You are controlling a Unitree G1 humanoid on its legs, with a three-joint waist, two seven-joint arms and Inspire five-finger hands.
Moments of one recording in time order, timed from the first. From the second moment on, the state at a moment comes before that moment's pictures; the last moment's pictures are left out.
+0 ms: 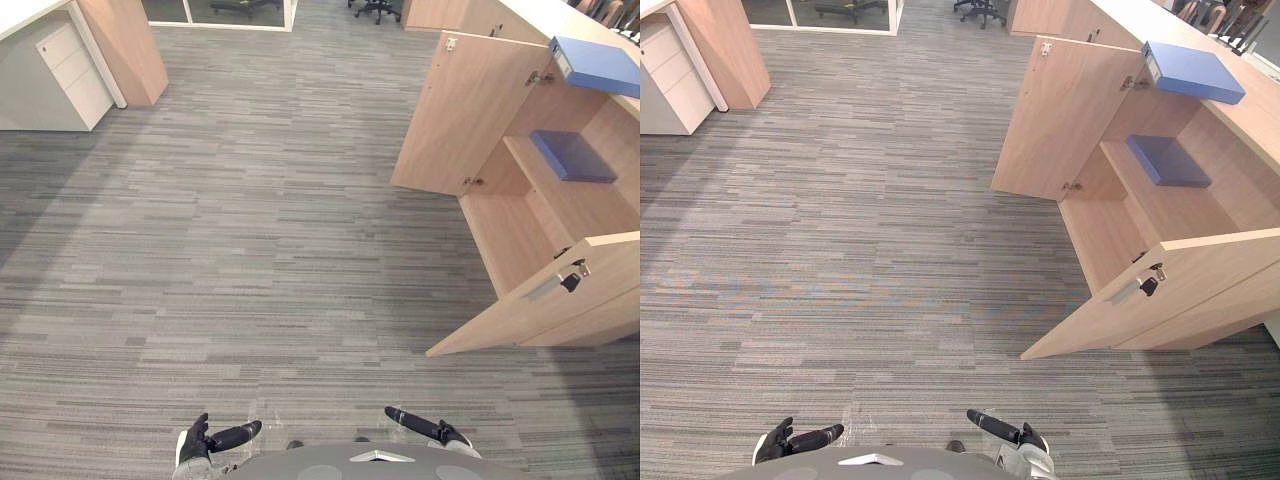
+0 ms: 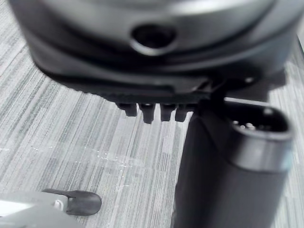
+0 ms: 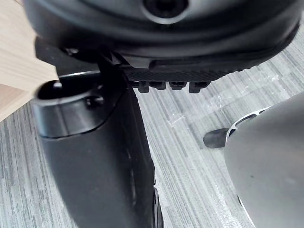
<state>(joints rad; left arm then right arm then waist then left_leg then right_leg) 0.19 0.08 0.21 1.03 0.01 -0.09 0.15 0.01 0.00 -0.43 1.16 0.02 0.01 -0.10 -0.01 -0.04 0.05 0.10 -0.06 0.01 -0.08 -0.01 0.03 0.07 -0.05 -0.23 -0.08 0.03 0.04</state>
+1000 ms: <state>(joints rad) 0.31 -0.04 0.38 0.73 -0.01 -0.08 0.18 0.04 0.02 -0.43 1.08 0.05 0.02 -0.14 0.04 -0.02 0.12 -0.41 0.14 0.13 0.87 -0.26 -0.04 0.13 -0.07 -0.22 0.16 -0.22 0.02</state>
